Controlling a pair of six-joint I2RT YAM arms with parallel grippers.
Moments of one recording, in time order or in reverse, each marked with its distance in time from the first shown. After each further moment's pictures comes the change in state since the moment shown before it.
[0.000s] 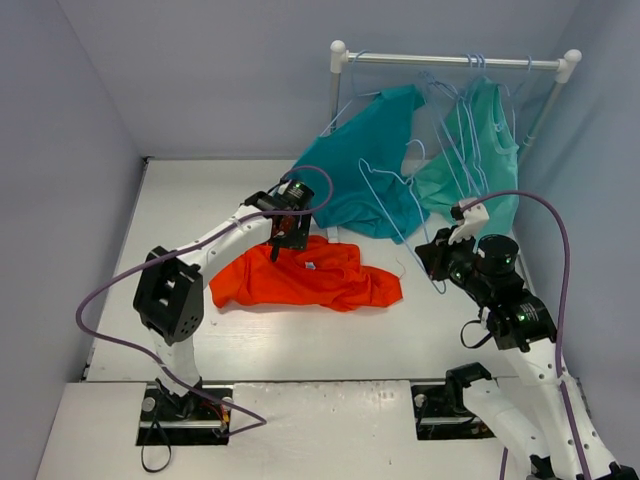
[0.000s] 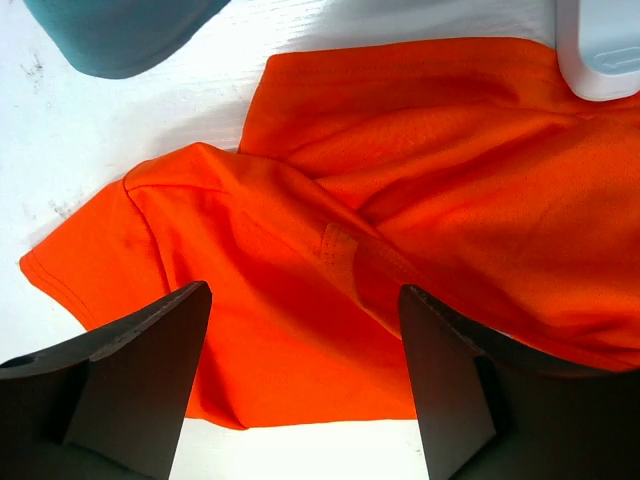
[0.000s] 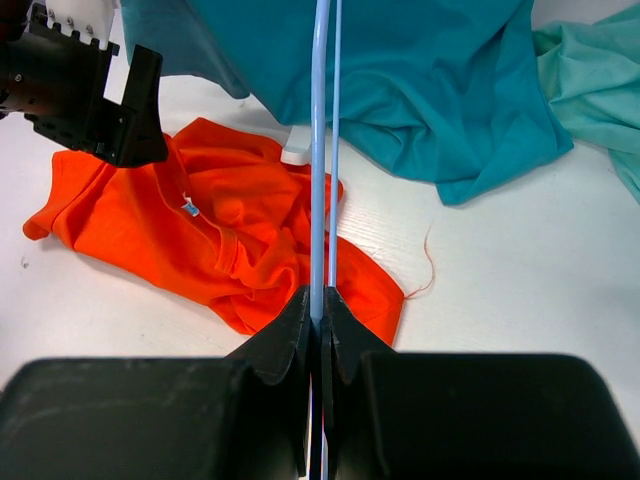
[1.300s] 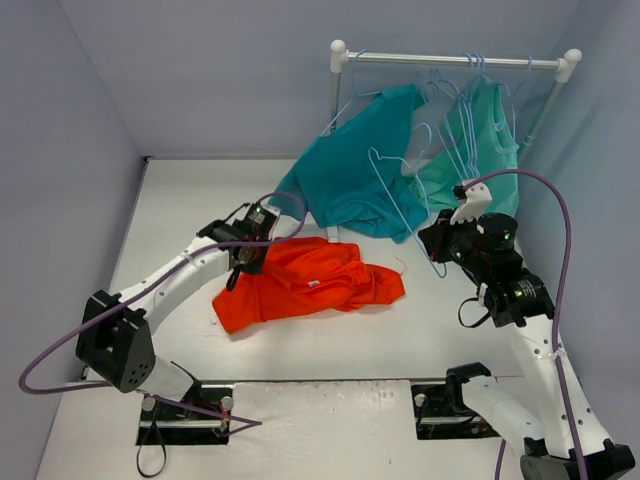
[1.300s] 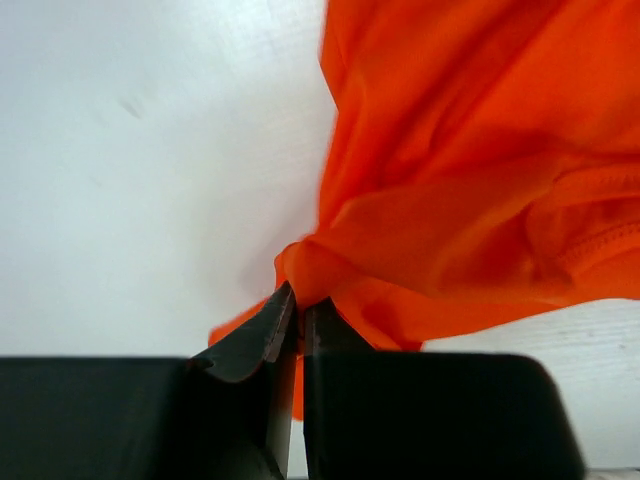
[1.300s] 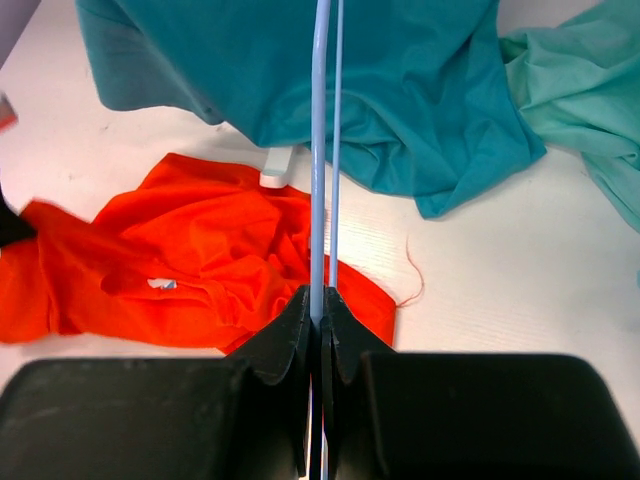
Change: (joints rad) left arm 0.063 -0.378 -0.420 0.030 0.063 0.199; right arm -0.053 0.130 0.103 0.000 0.012 0.021
